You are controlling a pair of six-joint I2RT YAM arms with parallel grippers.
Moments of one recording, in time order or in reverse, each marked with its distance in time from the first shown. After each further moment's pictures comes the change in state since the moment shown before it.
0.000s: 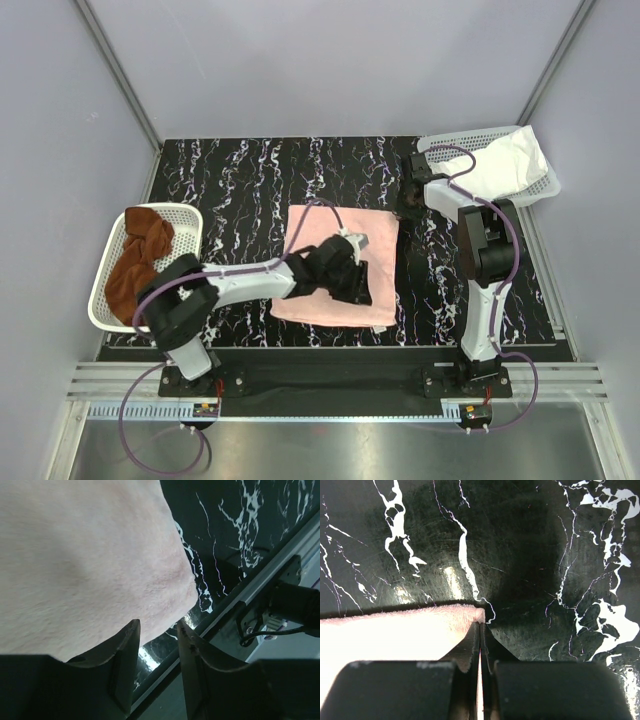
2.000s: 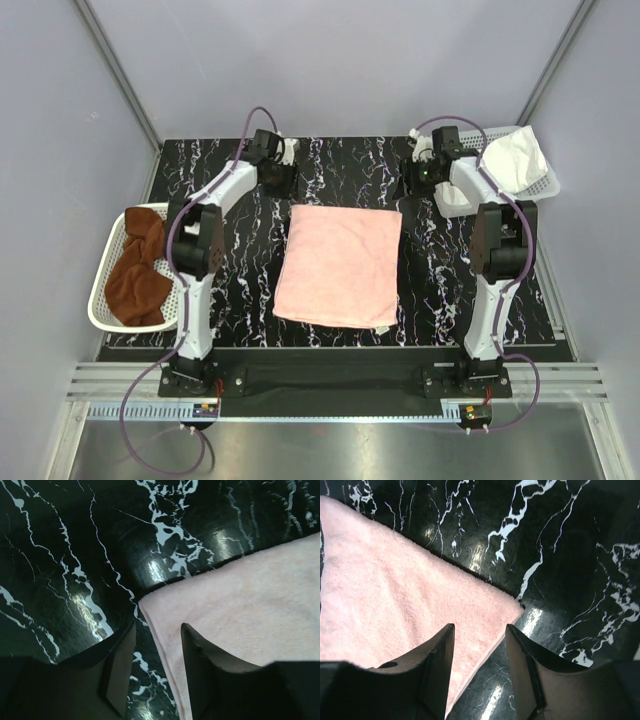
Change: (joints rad) left arm 0.649 0.521 0.835 -0.496 0.031 0.620; right arm -0.136 0.000 0.231 -0.196 -0.522 -0.530
